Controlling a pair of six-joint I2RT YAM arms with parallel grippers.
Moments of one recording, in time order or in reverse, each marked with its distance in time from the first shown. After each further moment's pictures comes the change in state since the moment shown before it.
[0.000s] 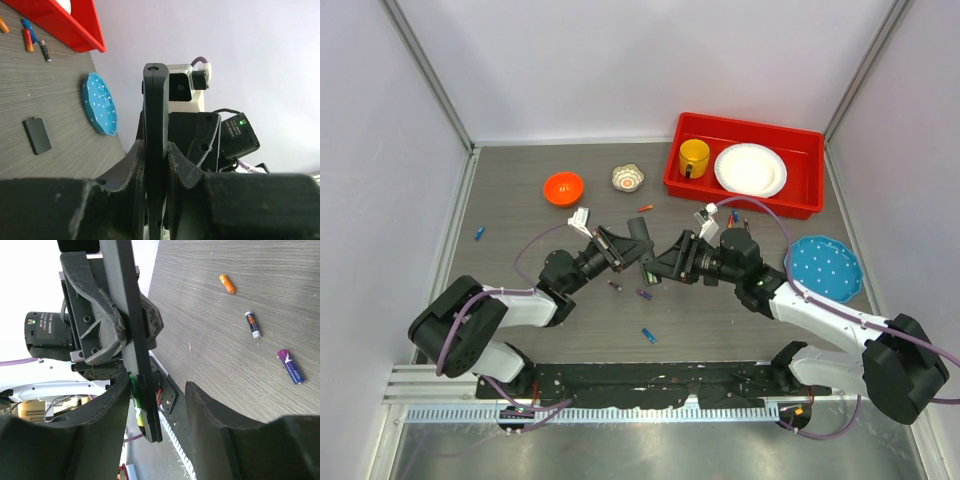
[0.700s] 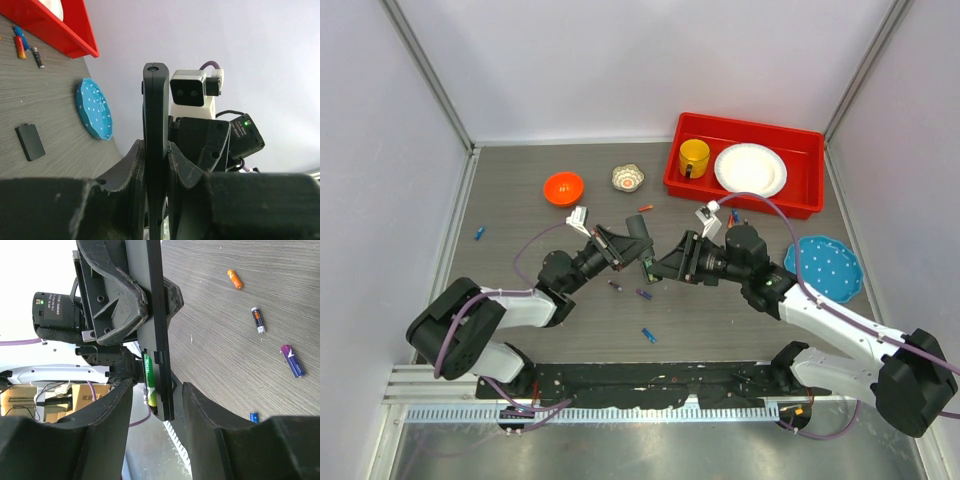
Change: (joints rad) left arm 0.000 -0.016 0.000 0.018 -0.012 0.000; right arm 0.000 -0.084 0.050 -0.145 -0.022 -0.083
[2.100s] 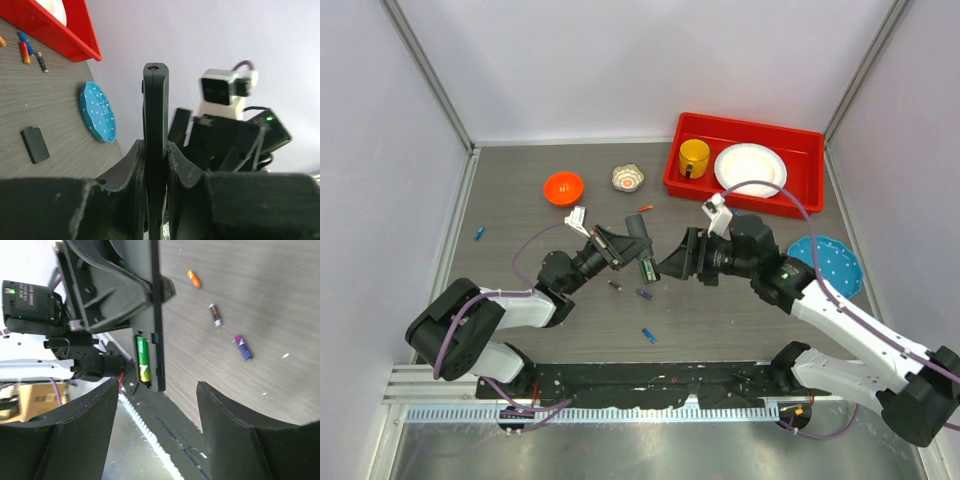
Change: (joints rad) left arm 0.003 -0.008 -0.002 0.000 -0.009 0.019; right arm -0.003 -0.049 0.130 -0.338 0.071 -0.175
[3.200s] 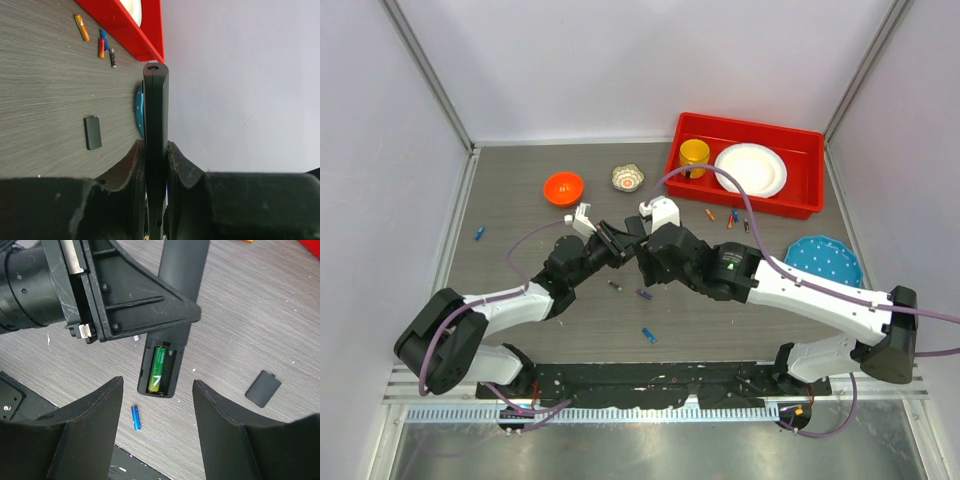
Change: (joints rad) left arm -0.003 -0.089 0.111 -0.496 -0.102 0.080; right arm 0.445 0.308 0.510 -0.478 0.829 -0.367
